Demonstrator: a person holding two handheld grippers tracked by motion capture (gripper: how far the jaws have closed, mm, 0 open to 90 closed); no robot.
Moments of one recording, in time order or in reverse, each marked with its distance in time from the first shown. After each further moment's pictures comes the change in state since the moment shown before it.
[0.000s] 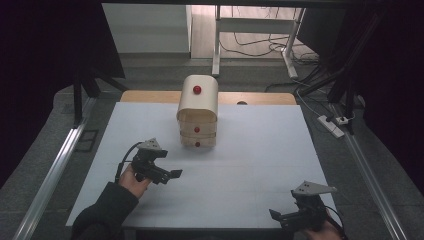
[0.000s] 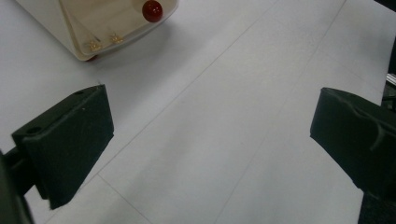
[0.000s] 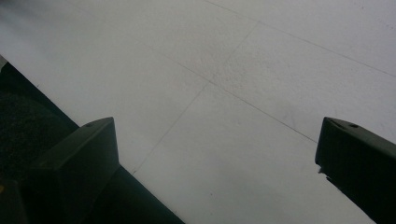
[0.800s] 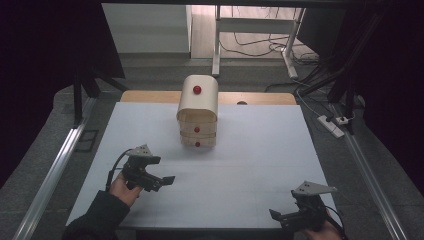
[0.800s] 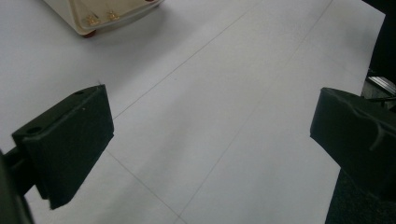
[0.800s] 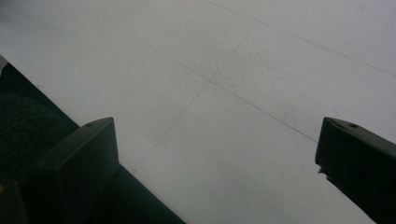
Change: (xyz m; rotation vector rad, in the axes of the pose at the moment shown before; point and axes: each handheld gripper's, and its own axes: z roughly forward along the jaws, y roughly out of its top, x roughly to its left) left arm -0.006 -0.020 -0.019 -0.011 -0.012 -0.032; right arm 0.000 0.000 0.000 0.000 0.000 0.004
